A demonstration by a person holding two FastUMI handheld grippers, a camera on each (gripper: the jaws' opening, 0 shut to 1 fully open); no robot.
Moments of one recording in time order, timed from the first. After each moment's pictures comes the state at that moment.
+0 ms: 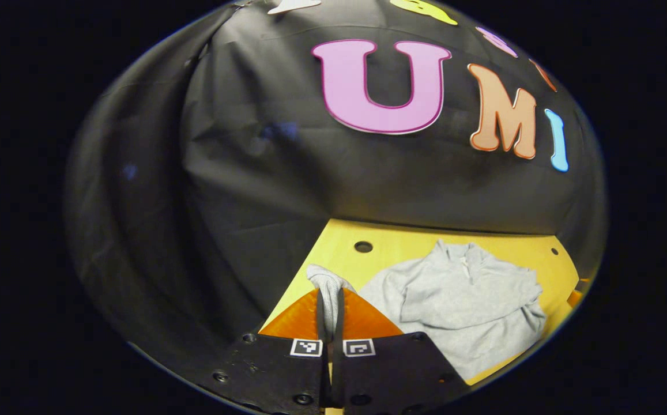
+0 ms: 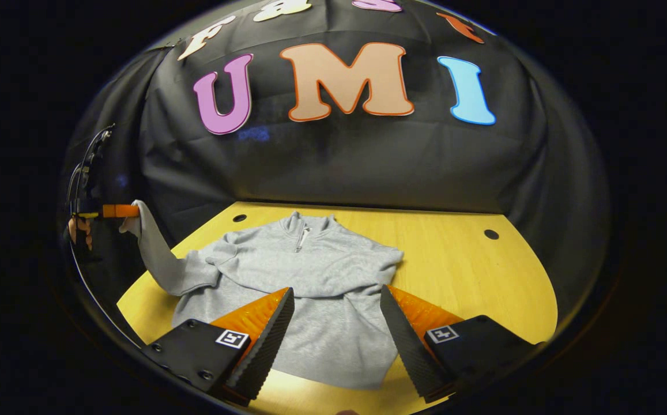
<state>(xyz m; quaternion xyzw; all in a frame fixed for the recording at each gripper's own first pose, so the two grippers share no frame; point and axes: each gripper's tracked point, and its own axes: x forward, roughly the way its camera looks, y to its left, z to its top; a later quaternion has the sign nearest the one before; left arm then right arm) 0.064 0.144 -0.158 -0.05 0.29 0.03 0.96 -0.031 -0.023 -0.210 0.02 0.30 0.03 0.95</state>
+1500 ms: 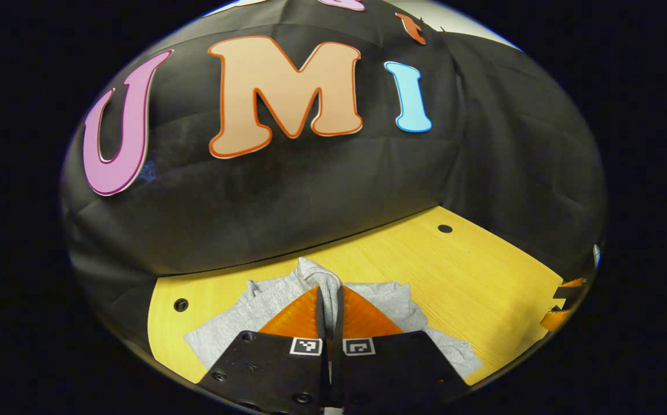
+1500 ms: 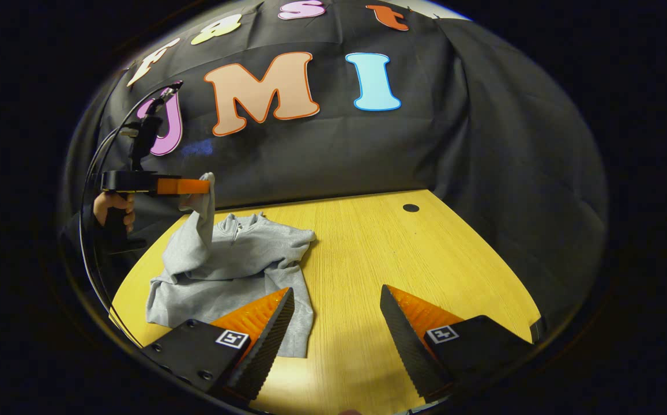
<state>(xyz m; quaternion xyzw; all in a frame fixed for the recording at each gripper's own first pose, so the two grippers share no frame) 0.130 -0.244 -0.148 0.02 0.27 -0.28 0.92 -0.105 -0.158 -0.202 0.05 0.31 -0.09 0.94</state>
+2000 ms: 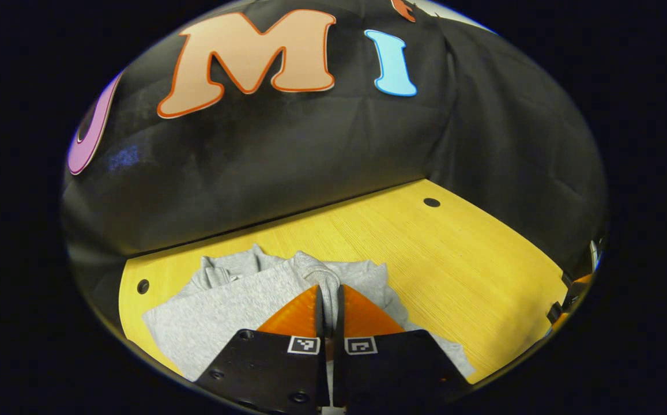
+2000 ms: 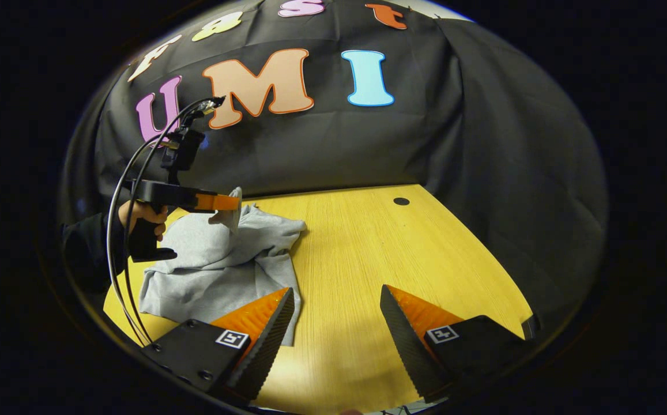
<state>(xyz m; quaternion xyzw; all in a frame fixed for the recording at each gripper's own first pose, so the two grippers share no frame) 0.110 -0.310 -0.214 0.03 0.32 -0.31 0.89 -0.132 -0.172 -0.207 0.04 0.32 -0.10 0.94</state>
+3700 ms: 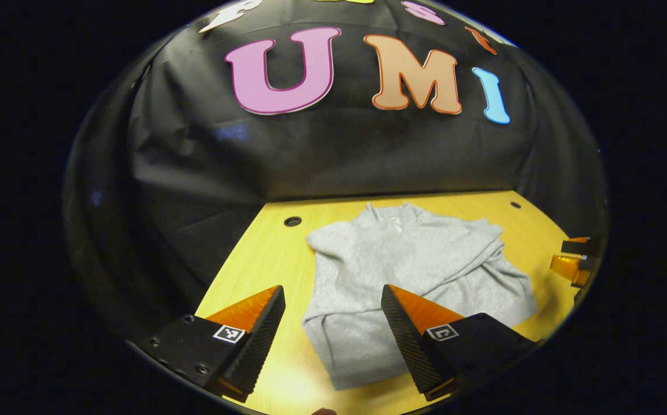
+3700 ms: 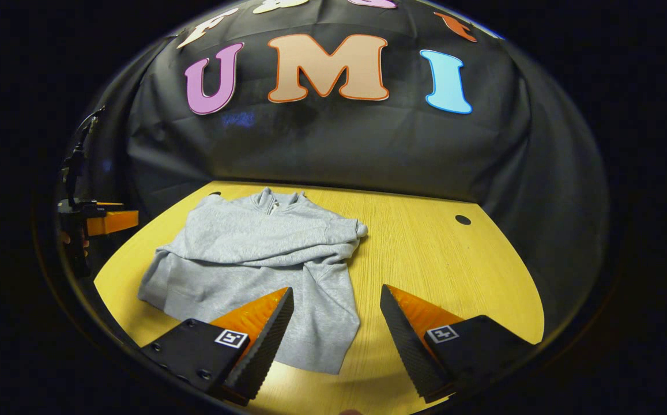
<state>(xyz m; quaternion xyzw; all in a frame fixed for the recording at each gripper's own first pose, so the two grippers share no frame) -0.028 0.014 -0.221 0.00 0.34 -0.05 0.94 -0.064 -0.074 -0.248 -0.03 0.35 0.01 0.94</state>
